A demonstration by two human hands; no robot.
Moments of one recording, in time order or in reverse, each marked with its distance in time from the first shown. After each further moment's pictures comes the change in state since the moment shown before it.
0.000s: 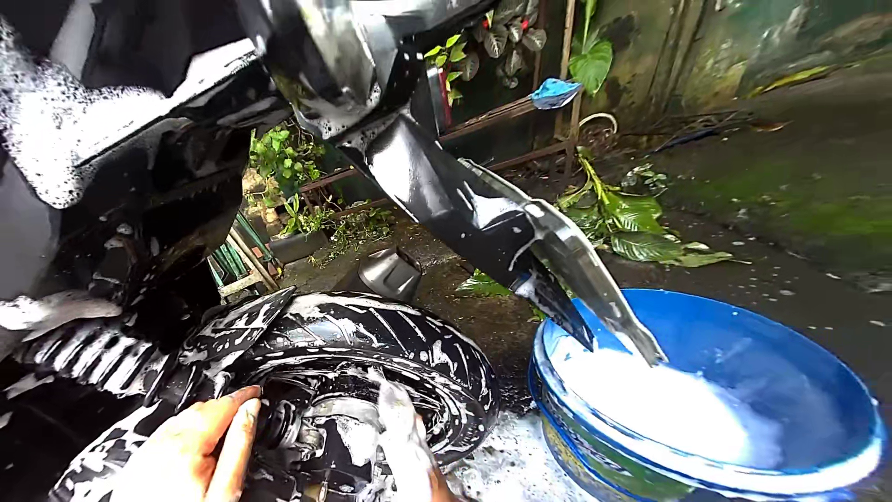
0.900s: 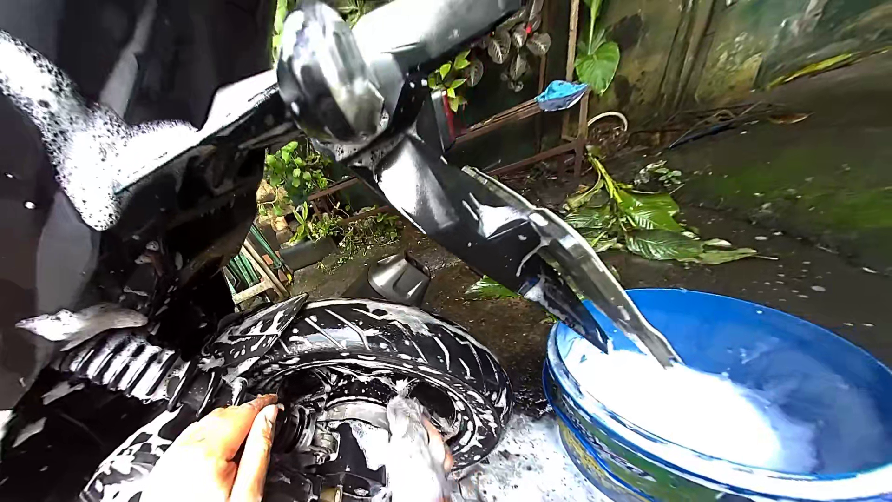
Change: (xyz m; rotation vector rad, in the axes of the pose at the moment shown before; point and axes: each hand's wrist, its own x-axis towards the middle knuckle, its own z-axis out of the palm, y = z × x) left_hand 0.002 0.001 -0.001 0.019 0.008 0.012; right_hand 0.009 -0.059 0.004 -0.138 0.076 0.281
